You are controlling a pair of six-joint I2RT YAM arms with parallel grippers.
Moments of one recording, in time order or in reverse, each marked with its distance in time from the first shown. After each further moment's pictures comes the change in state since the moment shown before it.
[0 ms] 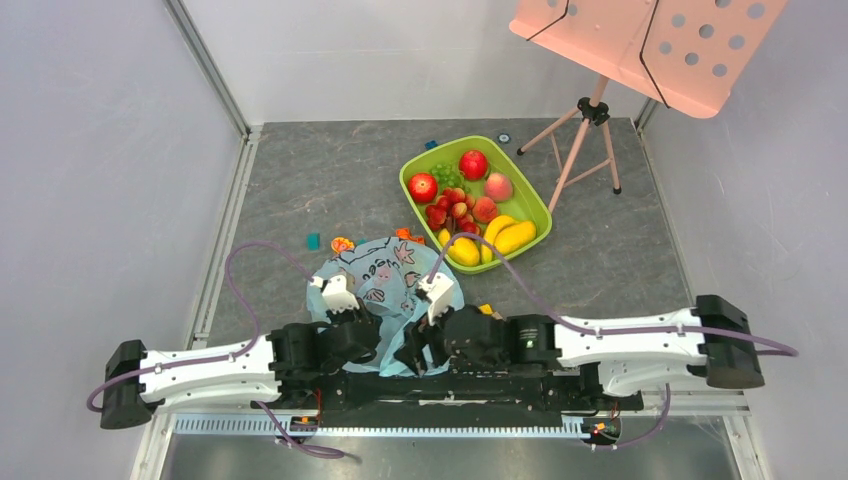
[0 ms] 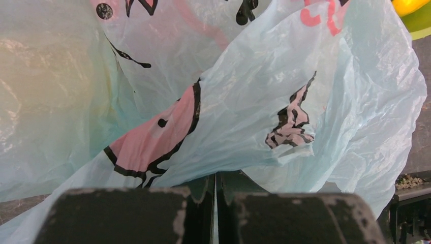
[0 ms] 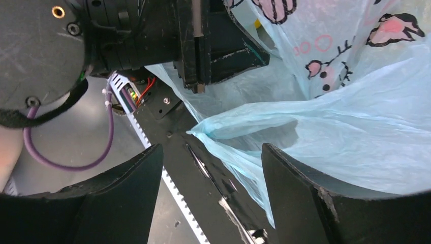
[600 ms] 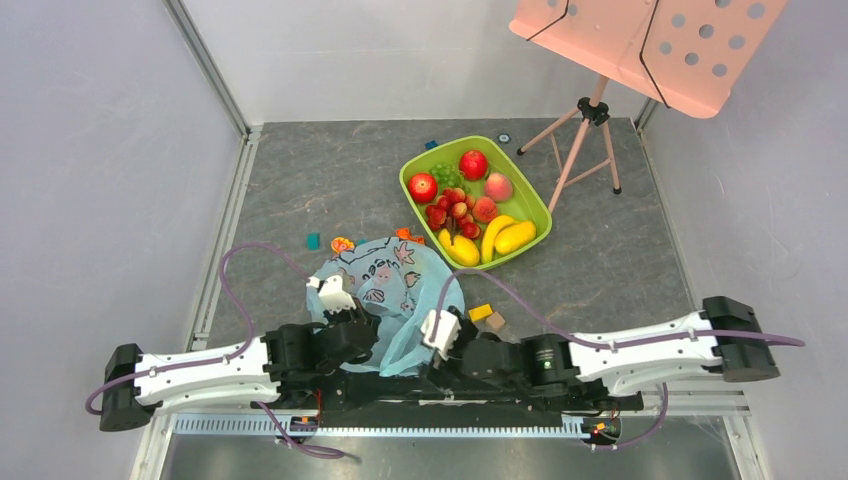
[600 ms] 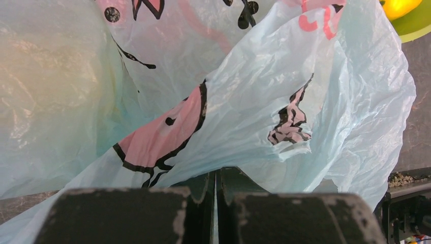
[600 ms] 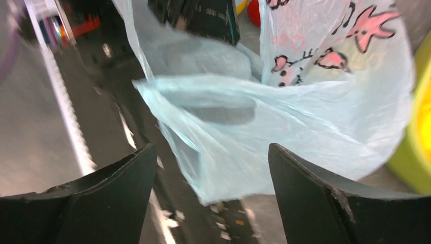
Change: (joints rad) left arm 0.000 -0.043 -0.002 -0.021 0.000 0.000; right arm 0.160 -0.013 -0.068 0.016 0.229 -0.328
